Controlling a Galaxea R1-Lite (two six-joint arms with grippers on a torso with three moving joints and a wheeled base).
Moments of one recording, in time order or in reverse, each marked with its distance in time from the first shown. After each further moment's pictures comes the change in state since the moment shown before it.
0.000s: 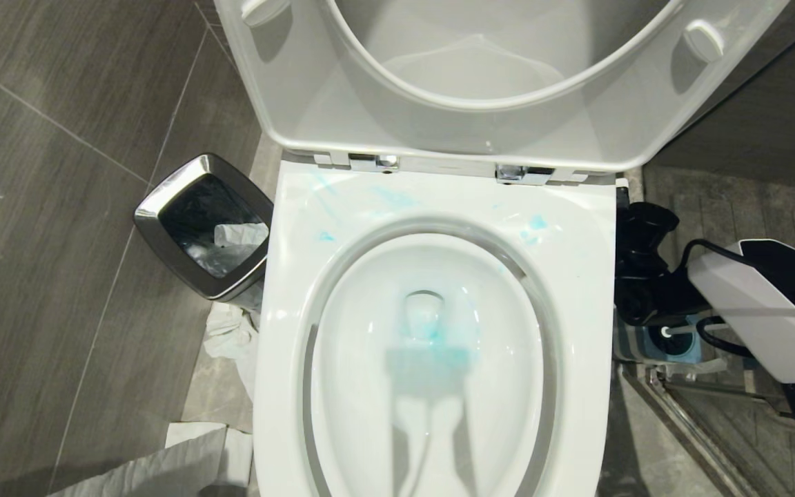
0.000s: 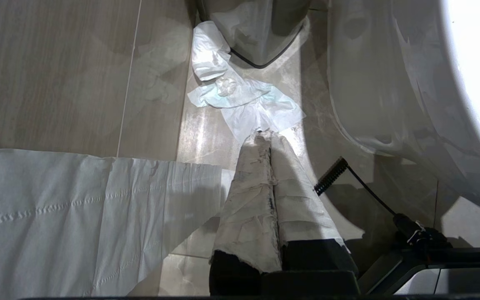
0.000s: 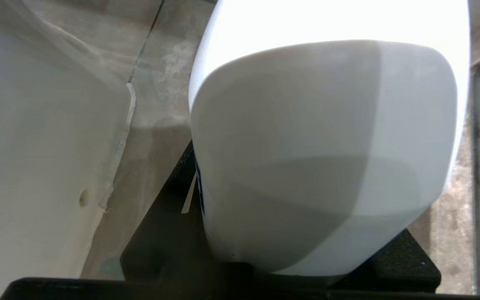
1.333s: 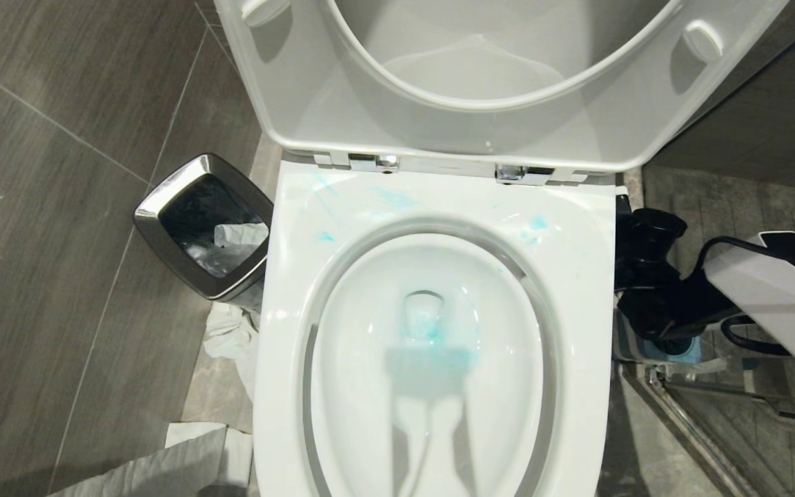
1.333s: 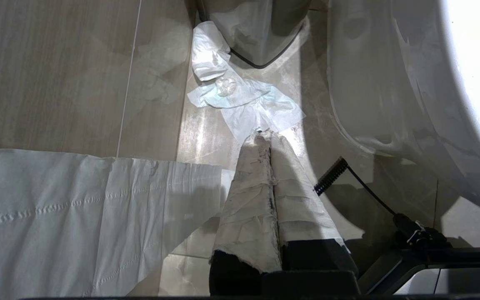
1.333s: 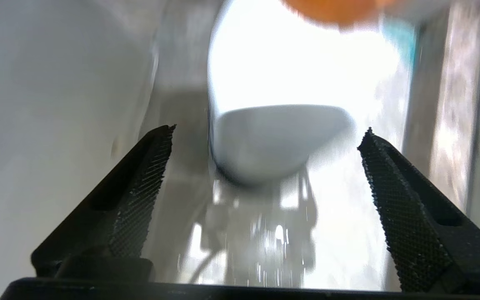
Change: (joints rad) left arm 0.000 0.000 0.000 0.000 0.000 0.000; right arm 0.027 -0.137 0.280 -0.023 -0.003 -0.024
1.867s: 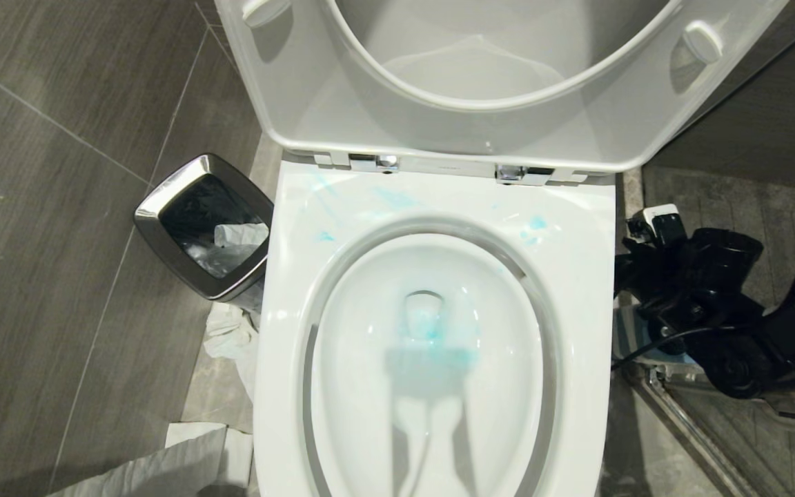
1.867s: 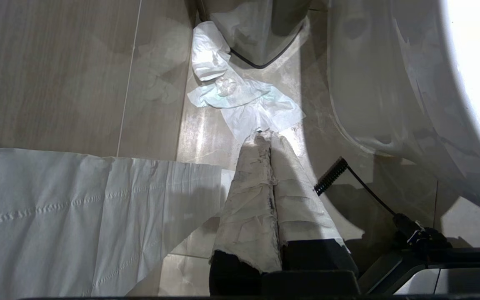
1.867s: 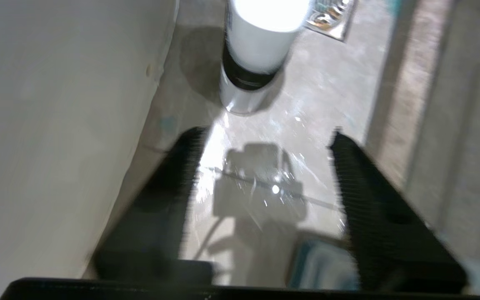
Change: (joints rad) left arm 0.000 0.000 0.000 0.000 0.000 0.000; right arm 0.008 -0.332 0.549 -0.095 -0.004 -0.008
